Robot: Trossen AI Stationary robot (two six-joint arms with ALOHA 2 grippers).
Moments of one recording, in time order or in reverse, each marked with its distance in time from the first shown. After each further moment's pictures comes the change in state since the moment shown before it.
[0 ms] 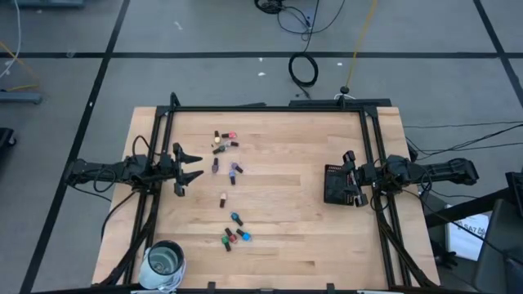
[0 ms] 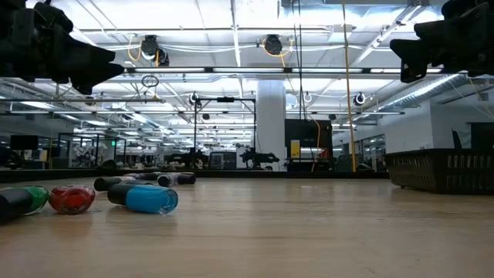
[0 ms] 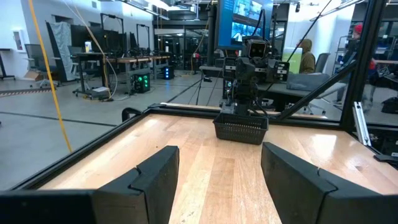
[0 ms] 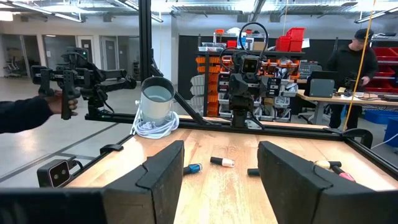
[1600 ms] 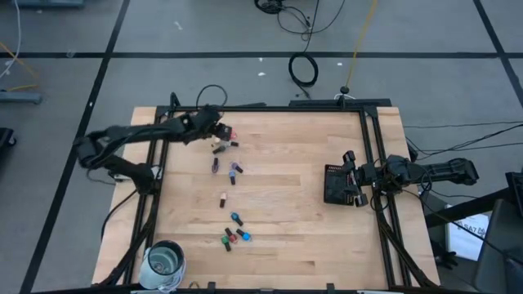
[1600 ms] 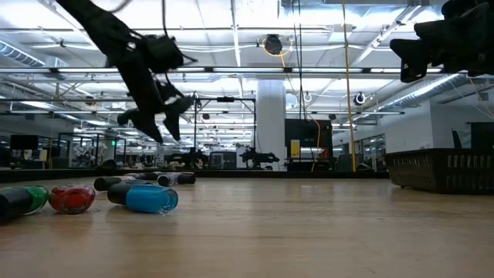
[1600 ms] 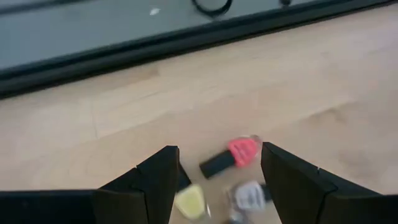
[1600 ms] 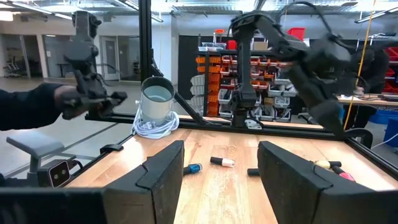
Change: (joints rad) left arm 0.674 1.423 0.784 -0.339 -0.049 -0.556; right arm 0.000 0.000 0.000 0.000 0.000 0.000
